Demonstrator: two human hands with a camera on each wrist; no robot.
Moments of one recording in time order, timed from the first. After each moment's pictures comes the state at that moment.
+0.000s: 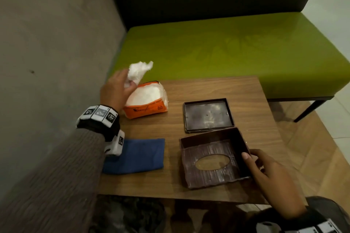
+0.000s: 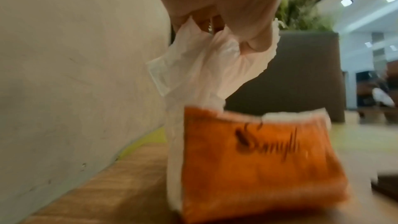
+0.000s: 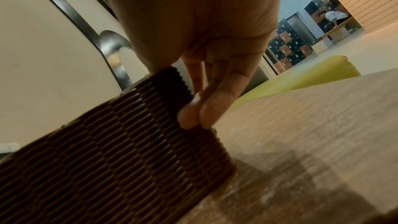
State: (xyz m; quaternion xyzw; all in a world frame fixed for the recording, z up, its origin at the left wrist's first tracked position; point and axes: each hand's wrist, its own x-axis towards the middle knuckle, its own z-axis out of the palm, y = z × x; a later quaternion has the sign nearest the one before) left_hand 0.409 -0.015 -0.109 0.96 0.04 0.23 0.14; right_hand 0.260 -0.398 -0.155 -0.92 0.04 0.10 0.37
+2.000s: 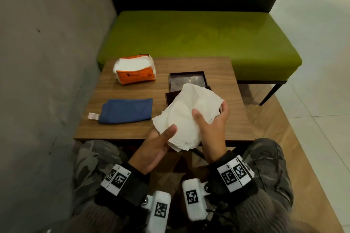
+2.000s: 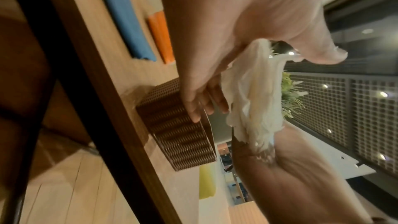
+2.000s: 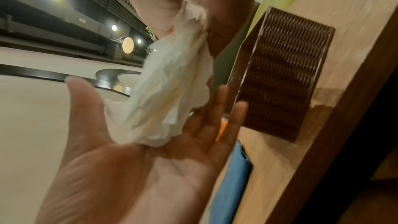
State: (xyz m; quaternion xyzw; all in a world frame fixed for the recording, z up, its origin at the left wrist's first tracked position) left_hand 0.143 -0.184 -0.118 0.47 0.07 -0.16 0.86; right_hand 0.181 -0.322 -0.119 -0.62 0.15 0.00 0.77
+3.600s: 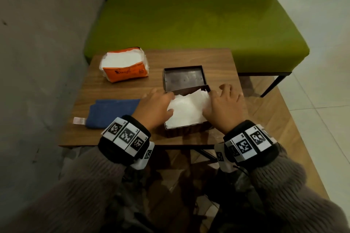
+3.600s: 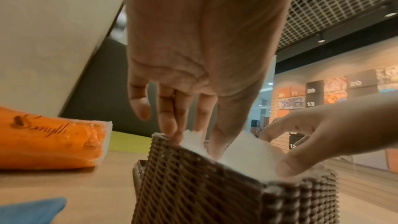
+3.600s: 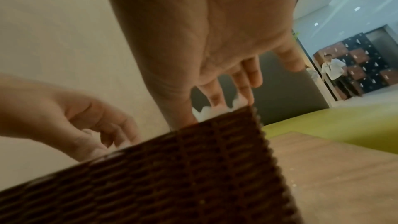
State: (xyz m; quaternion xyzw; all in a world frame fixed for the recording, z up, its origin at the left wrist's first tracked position) left_hand 0.265 -0.176 -0.117 0.98 -0.08 -0.12 0.12; right_hand 0.264 -0.365 -0.107 -0.99 -0.05 0.09 0.03
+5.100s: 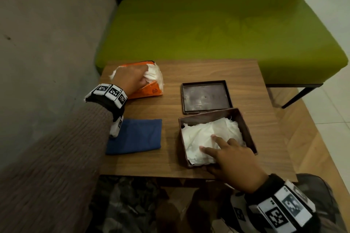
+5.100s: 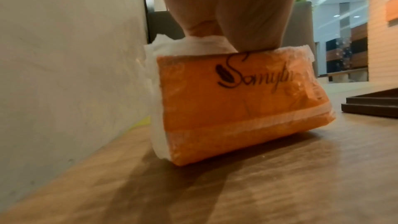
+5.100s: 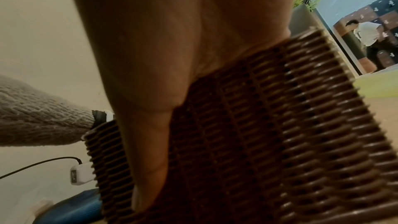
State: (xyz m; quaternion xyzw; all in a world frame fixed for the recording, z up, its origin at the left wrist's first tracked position) left_hand 0.425 -0.027 -0.152 0.99 -0.10 0.05 0.00; right_hand 0.261 -0.335 -0.147 -0.93 -0.23 0.28 -0.02
